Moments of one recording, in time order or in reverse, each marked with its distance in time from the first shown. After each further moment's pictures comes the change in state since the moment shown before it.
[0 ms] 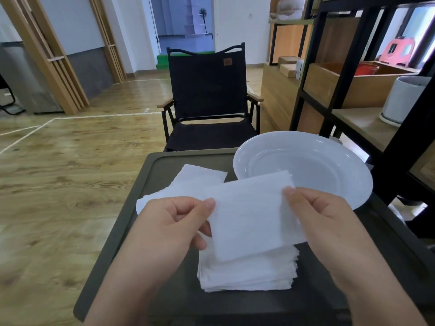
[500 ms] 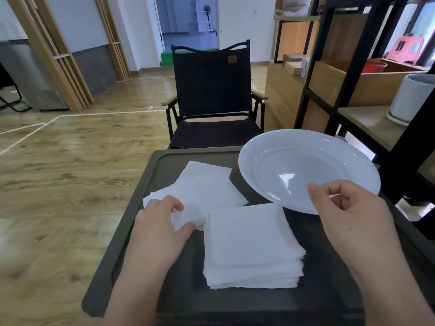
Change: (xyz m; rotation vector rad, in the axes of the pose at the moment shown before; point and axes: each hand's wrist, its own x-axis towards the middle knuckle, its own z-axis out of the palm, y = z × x) left_hand 0.039 -0.067 -0.011 0.726 0.268 -0.059; right_hand 0.005 0.001 -0.007 -0.171 0.399 -0.001
